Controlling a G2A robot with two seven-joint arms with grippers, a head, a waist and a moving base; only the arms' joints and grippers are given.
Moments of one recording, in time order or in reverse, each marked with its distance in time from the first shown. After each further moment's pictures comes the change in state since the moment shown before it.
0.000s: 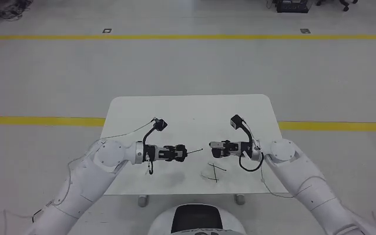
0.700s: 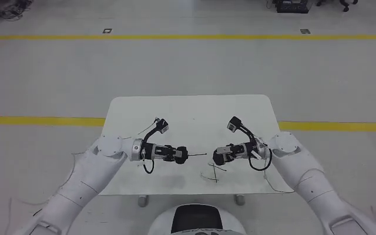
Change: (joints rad) left arm -0.111 -0.027 0.078 0.176 -0.339 0.016 -0.195; right arm 0.053 -0.025 0.015 0.087 0.167 0.002 0.315
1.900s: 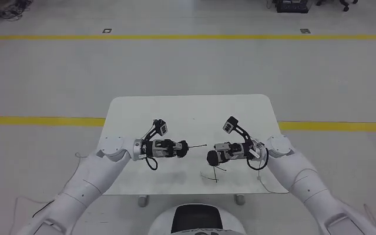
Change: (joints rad) left arm -0.003 -0.028 0.042 0.098 -0.247 0.132 0.037; right arm 0.014 -0.018 -0.080 0.039 0.195 0.014 -0.017
